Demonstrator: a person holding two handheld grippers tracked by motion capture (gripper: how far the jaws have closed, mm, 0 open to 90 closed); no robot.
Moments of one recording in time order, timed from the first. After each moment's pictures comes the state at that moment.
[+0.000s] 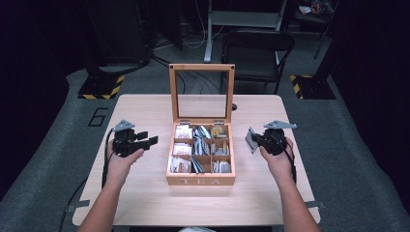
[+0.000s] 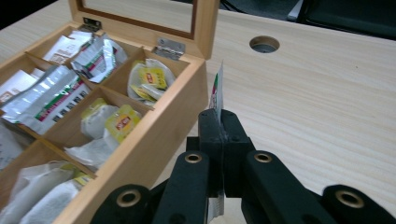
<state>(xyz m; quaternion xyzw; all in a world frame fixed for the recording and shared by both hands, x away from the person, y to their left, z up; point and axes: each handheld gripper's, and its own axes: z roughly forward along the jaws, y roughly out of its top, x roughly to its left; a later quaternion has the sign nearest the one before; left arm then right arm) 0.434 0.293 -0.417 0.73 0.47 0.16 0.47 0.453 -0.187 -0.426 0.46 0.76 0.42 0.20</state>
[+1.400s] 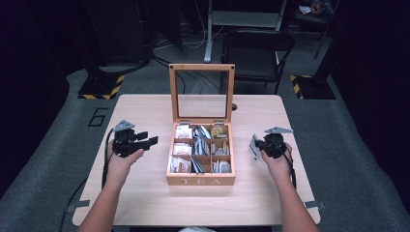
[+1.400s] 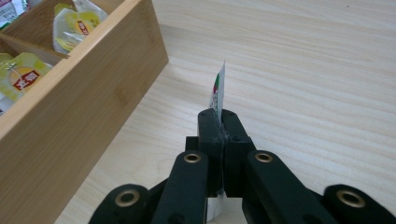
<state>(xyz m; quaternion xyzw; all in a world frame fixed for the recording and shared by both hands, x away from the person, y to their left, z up) 0.434 0.293 -0.418 0.73 0.47 0.15 0.47 0.472 -0.203 -0.477 0.51 0.75 0.38 0.20</state>
